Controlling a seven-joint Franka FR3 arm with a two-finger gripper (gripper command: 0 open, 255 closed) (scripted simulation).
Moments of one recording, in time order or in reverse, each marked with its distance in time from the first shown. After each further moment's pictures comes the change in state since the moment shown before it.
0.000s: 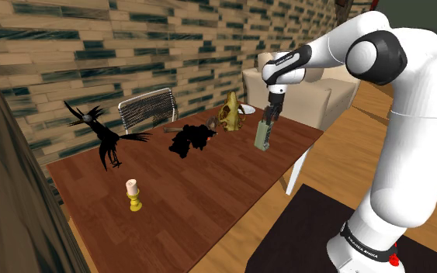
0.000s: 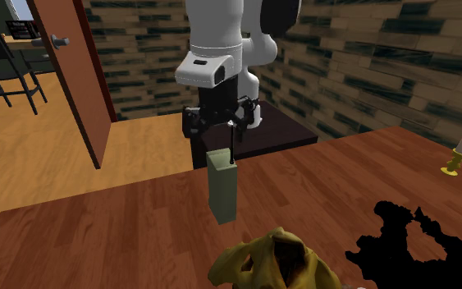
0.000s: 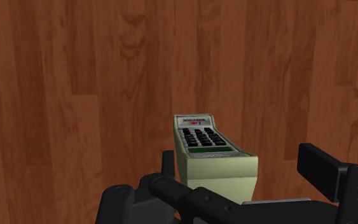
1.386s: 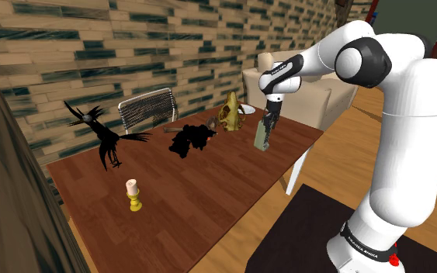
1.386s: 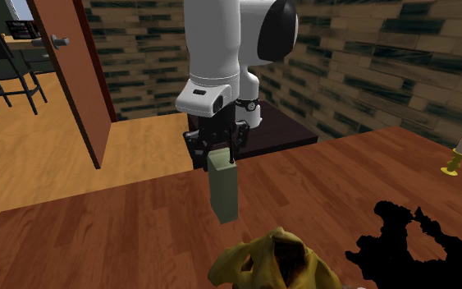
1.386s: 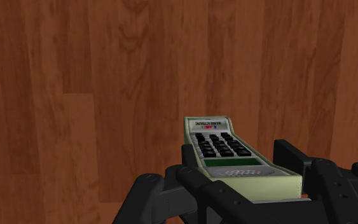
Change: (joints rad) arm -0.016 0.077 0.011 -0.014 0.036 0.082 -0.029
